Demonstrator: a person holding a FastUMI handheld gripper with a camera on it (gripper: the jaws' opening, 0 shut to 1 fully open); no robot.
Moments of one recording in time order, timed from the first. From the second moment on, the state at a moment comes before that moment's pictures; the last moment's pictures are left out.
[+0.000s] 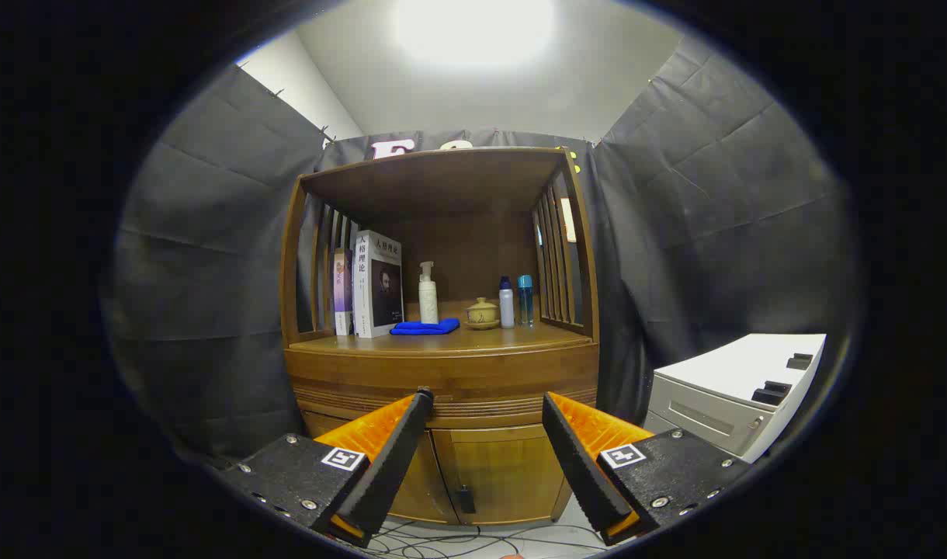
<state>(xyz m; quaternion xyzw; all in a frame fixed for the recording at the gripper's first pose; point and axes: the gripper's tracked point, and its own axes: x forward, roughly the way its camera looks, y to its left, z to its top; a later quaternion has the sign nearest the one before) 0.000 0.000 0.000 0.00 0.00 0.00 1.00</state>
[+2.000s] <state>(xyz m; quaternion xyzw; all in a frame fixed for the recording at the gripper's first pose) 0.138 0.067 -0.022 0.01 0.01 0.04 1.00</state>
